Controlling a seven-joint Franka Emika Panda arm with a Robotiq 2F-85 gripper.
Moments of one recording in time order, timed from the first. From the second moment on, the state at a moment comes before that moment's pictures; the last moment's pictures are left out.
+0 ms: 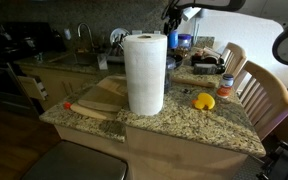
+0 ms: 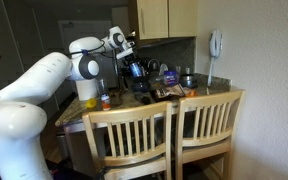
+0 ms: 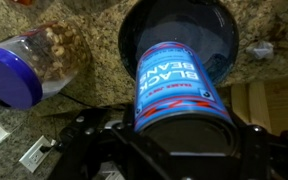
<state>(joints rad) 0.09 0.97 -0.06 -0.41 -0.22 1.78 -0.20</state>
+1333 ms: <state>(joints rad) 0.07 1.00 -0.07 -0.43 -0.16 1.71 -0.20</state>
